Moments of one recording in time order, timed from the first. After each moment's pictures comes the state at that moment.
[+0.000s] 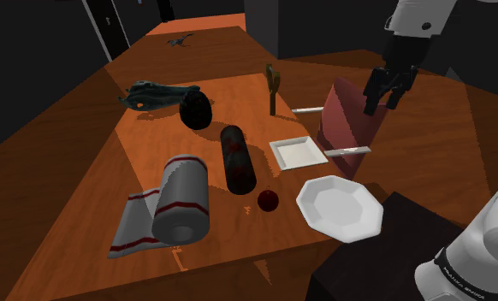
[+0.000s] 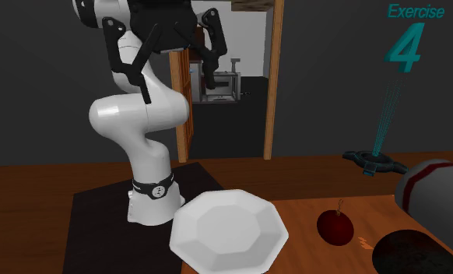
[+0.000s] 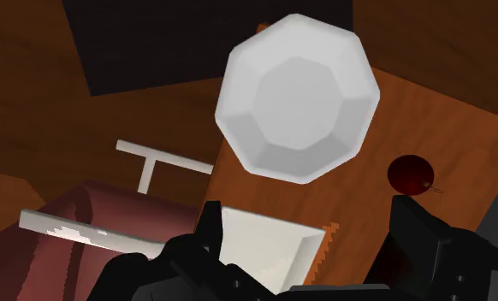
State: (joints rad) arm -0.01 -0.81 -0.06 -2.39 0.10 1.59 0.05
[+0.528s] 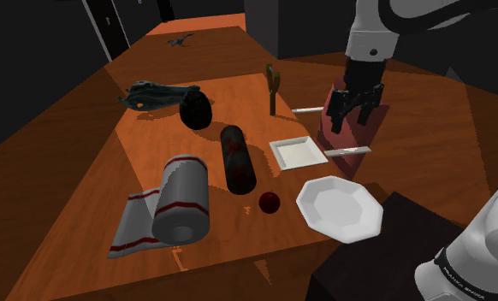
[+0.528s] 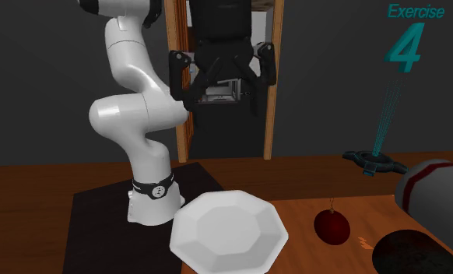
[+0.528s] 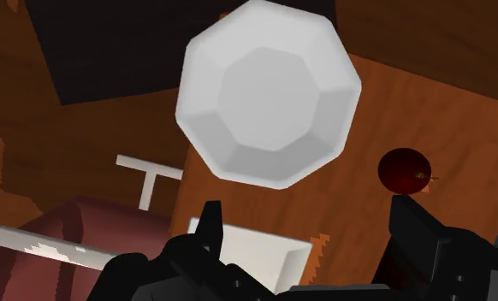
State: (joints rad) arm 0.02 -0.66 0.08 -2.38 0.15 1.69 0.21
